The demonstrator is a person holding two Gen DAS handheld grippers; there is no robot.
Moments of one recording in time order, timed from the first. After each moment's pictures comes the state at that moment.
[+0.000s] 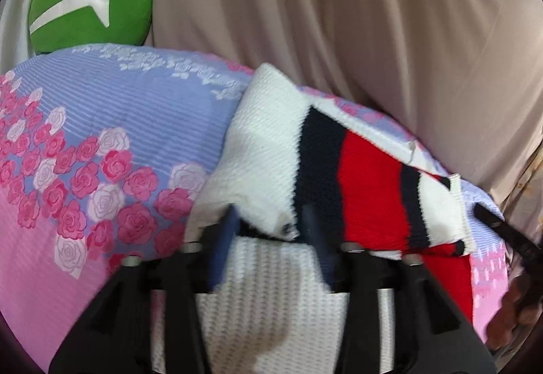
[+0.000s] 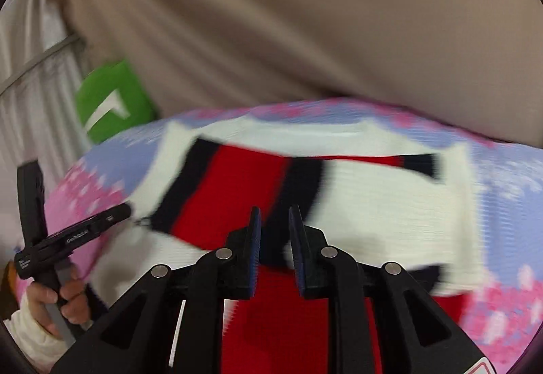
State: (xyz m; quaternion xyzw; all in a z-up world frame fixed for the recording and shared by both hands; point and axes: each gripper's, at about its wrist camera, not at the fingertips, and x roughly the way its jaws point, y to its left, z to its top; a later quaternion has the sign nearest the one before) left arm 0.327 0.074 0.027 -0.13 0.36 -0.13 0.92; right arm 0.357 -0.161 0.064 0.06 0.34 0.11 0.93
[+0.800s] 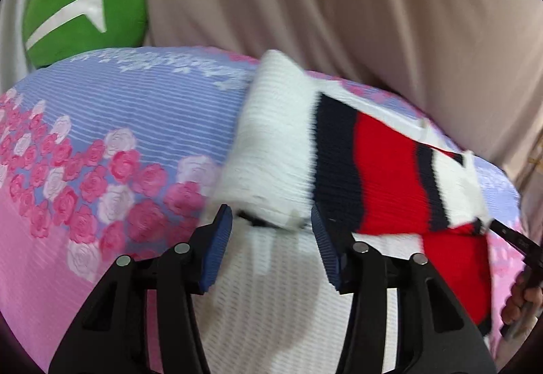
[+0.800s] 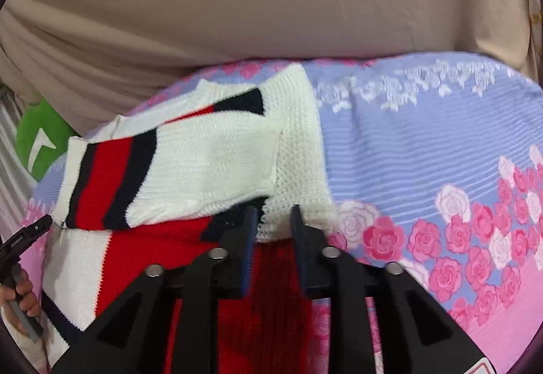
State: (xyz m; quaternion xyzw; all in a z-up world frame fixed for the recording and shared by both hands) left arm 0.334 0.061 0.016 -0.08 0.39 -0.14 0.91; right arm 0.298 -0.309 0.018 0.14 0.36 -0.04 0.92
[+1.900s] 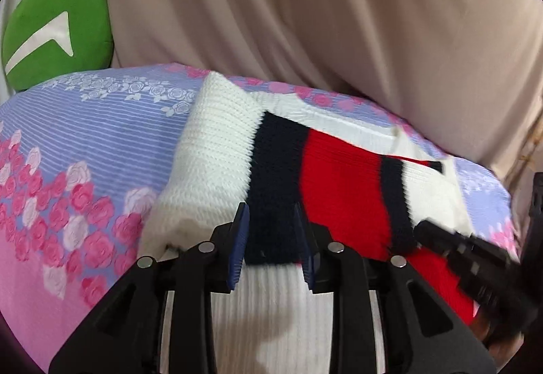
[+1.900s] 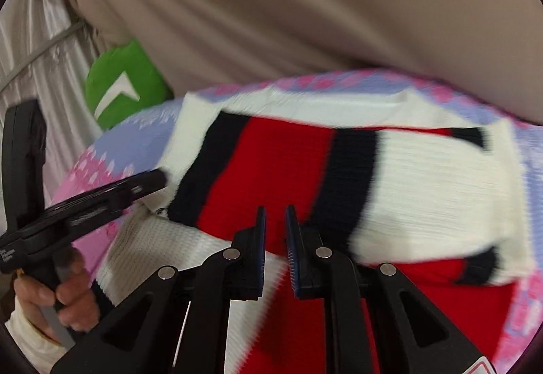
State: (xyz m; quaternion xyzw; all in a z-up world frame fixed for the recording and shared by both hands) left arm 0.361 0.010 0.030 -0.07 0.38 -0.15 0.91; right arm 0.370 -0.133 0.034 0.07 0.38 0.13 0.91
